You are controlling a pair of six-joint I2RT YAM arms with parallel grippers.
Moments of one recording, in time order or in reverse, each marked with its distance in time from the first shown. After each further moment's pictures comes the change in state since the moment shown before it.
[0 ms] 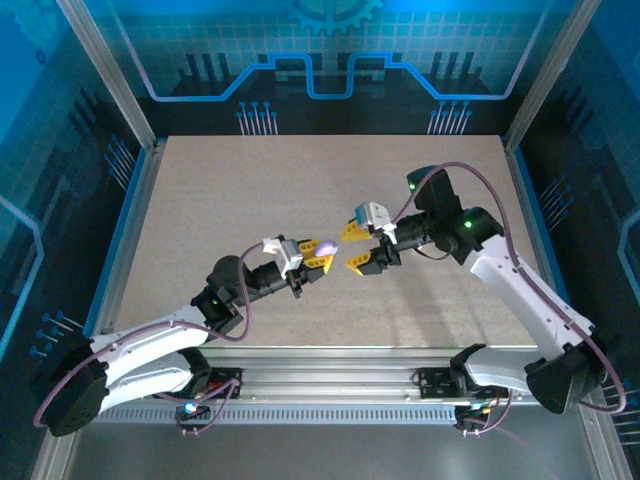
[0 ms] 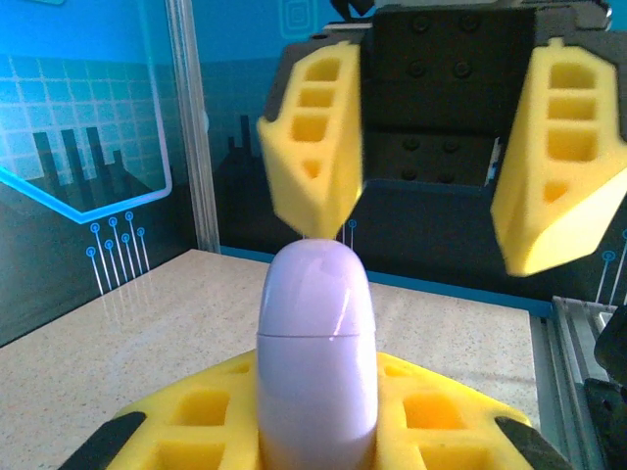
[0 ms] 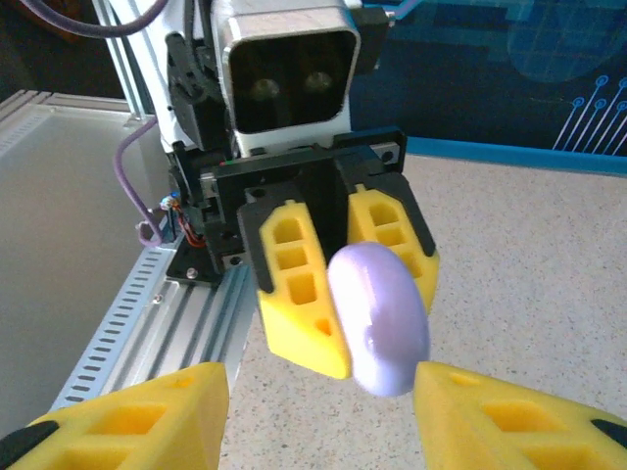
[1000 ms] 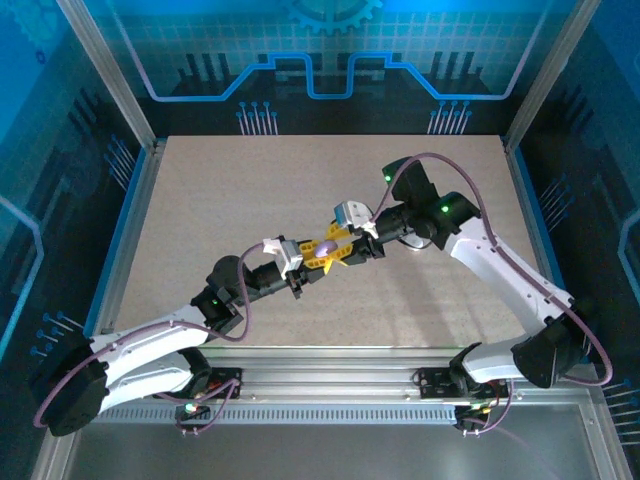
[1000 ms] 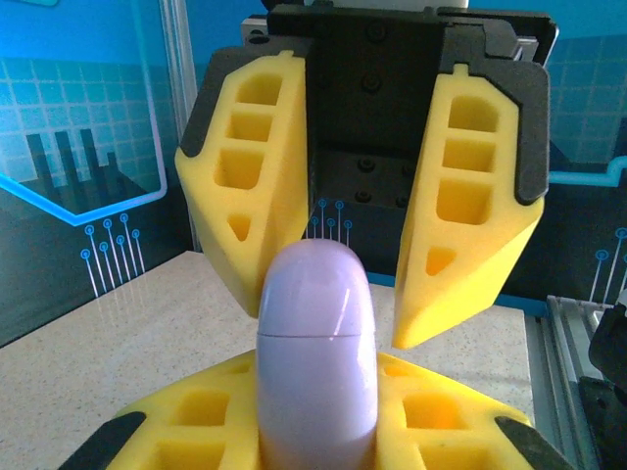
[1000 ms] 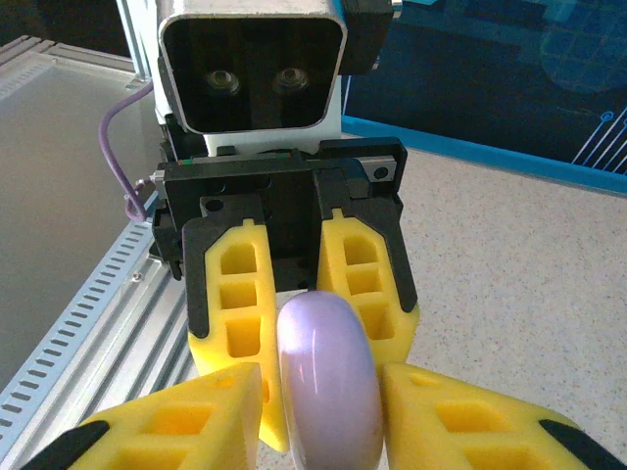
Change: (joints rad) left arm 0.000 0.000 0.000 0.002 0.011 0.000; right arm 0.062 0.132 0.115 -0.047 0.032 -0.128
